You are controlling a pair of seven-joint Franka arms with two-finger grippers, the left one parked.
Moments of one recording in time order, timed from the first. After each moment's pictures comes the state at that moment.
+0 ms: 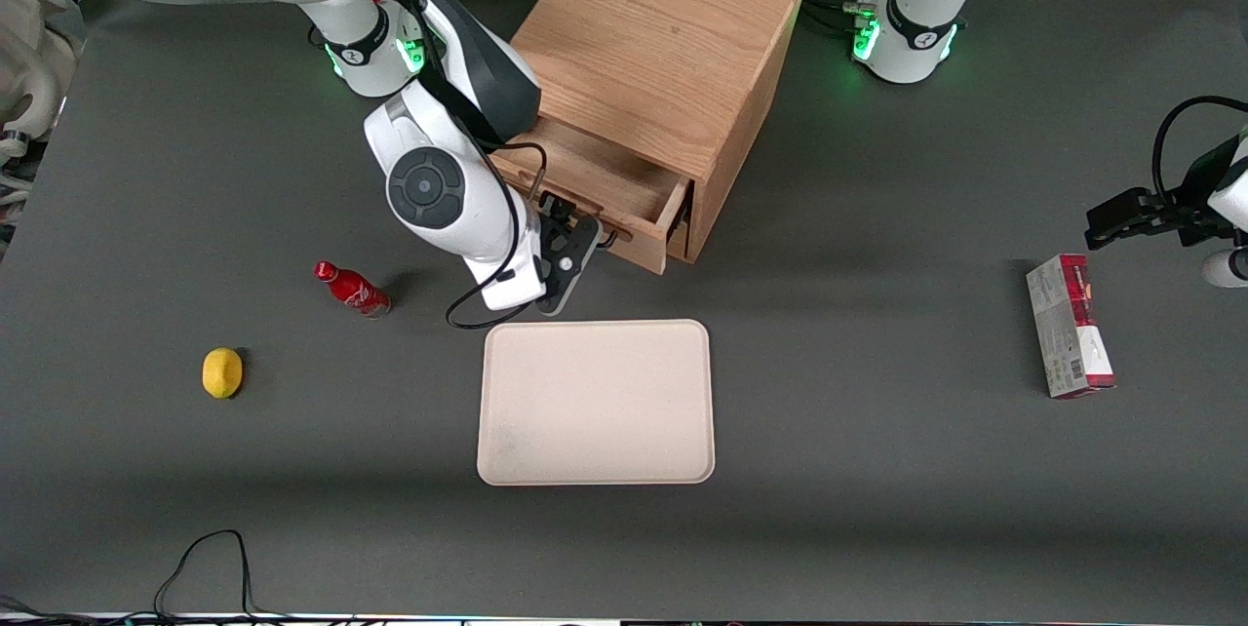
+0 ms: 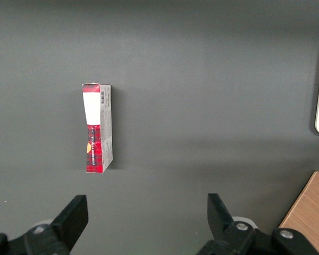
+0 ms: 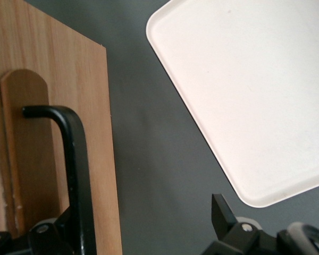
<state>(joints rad) 0.43 0.46 0.17 -1.53 0.16 1.90 -0.49</state>
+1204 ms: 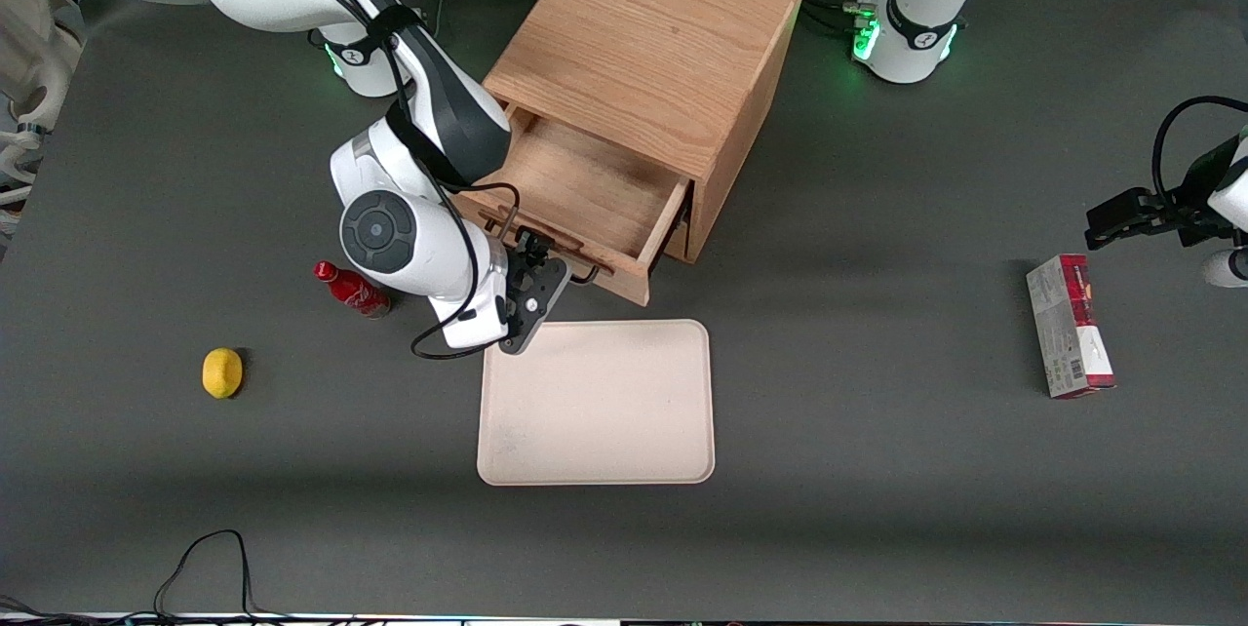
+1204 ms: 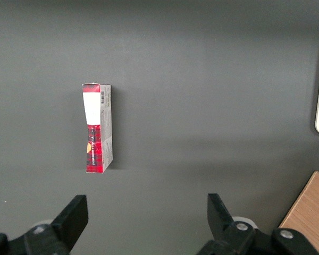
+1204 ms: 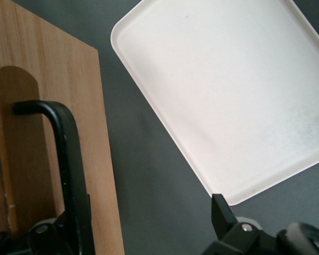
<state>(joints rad) 0.36 0.52 0.17 -1.47 0.16 1.92 -0.49</state>
